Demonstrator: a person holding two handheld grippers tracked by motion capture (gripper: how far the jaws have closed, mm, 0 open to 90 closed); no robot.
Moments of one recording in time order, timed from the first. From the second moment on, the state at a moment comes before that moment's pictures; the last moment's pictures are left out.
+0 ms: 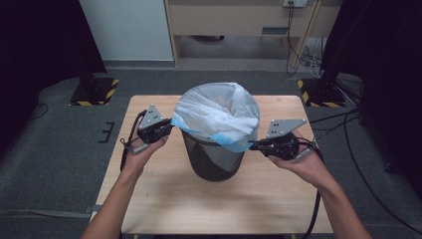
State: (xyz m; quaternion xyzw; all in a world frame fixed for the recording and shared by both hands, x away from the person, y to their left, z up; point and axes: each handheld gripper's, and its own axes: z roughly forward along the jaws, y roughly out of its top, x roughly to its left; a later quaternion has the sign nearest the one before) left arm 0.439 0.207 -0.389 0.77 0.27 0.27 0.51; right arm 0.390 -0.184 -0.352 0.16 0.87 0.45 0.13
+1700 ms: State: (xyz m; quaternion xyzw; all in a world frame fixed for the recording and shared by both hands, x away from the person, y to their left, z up) left arm 0.464 0.179 -0.439 0.74 0.32 0.28 0.51; right arm 0.390 -0.196 -0.369 0.13 0.88 0.42 0.16
